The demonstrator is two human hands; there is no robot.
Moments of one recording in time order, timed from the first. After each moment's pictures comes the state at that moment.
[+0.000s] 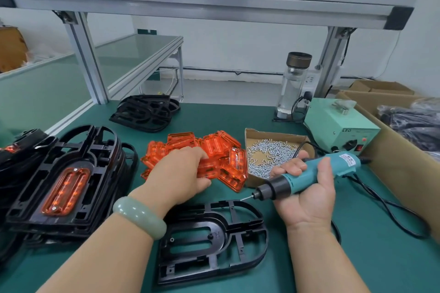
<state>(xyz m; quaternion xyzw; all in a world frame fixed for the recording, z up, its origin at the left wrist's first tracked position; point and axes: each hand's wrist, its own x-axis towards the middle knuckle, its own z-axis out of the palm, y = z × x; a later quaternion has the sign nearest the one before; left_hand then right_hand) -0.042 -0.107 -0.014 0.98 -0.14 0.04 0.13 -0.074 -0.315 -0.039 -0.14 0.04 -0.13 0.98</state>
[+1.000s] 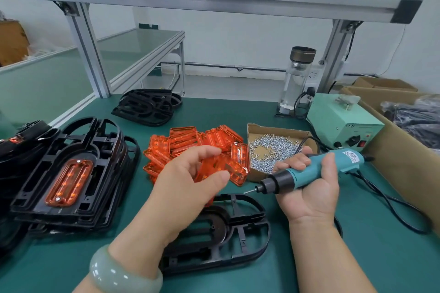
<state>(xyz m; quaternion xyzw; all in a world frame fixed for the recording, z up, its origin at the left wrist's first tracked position) -0.112 -0.120 -0.004 0.79 -0.05 0.04 0.61 -0.076 -0.316 -0.040 -0.13 0.04 -0.12 0.98</state>
